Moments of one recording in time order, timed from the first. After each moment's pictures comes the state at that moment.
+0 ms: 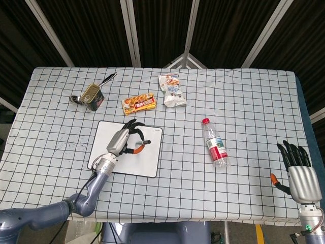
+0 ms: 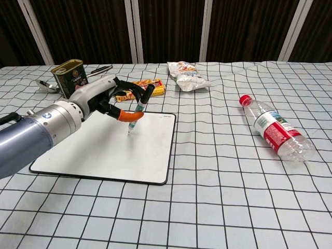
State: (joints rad) left arm -0.72 -1.85 -0.29 -1.19 1.24 0.96 -0.32; right arm 0.09 -1.15 0.07 -1.60 -1.51 1.49 -0.03
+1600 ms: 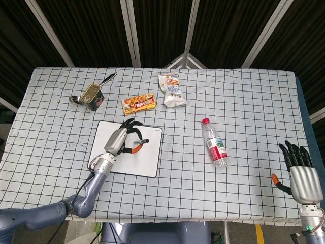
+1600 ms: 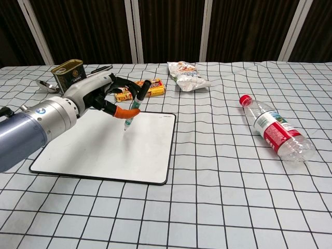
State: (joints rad) left arm -0.71 -1.81 -0.29 -1.26 1.20 0.96 -0.26; right arm 0.08 -1.15 0.08 -1.61 -1.49 1.49 -0.03
